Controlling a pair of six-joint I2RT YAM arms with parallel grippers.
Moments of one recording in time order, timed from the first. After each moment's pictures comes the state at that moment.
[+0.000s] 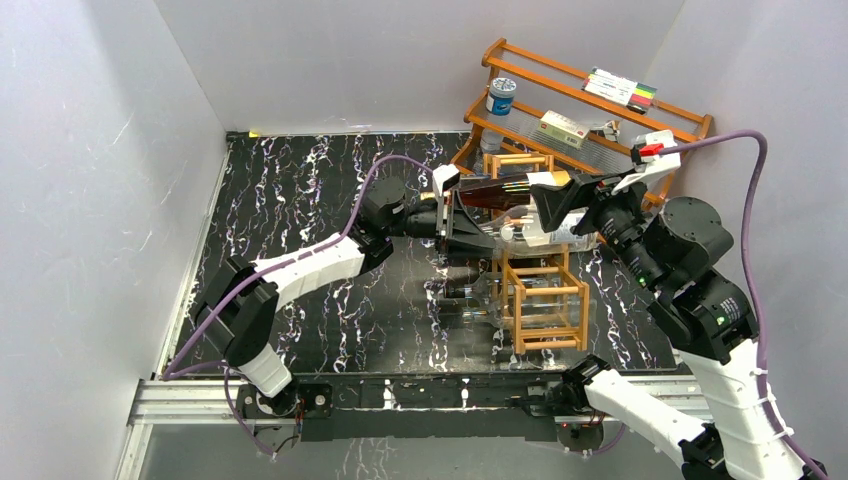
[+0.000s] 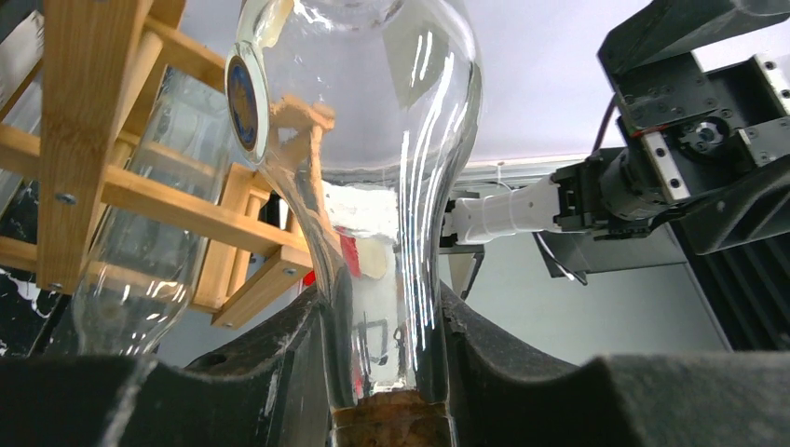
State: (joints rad) left arm -0.77 1.62 1.07 0.58 0.90 -1.46; right arm 0.59 0.79 1.40 -0.64 0.15 0.21
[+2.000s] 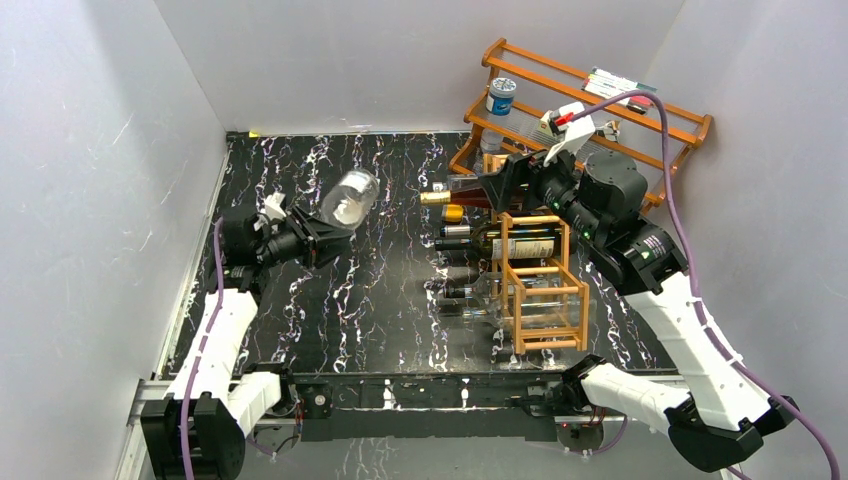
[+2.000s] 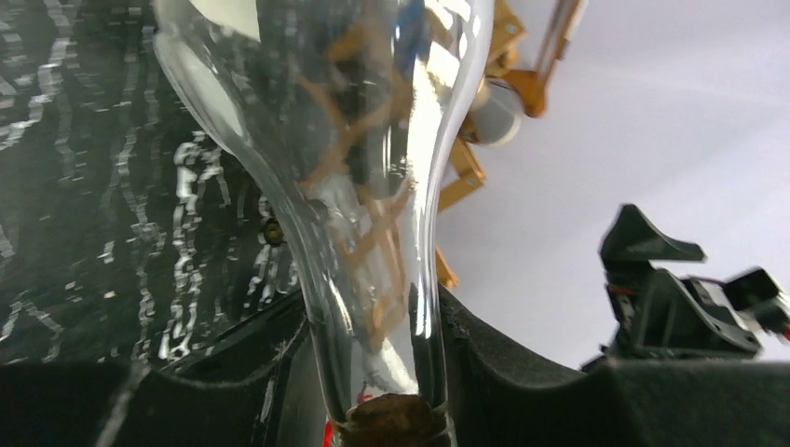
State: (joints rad) left arm 0.02 0.96 0.69 -0.18 0.88 -1.22; right arm 0.60 1.00 1.36 -0.48 -0.02 0.18
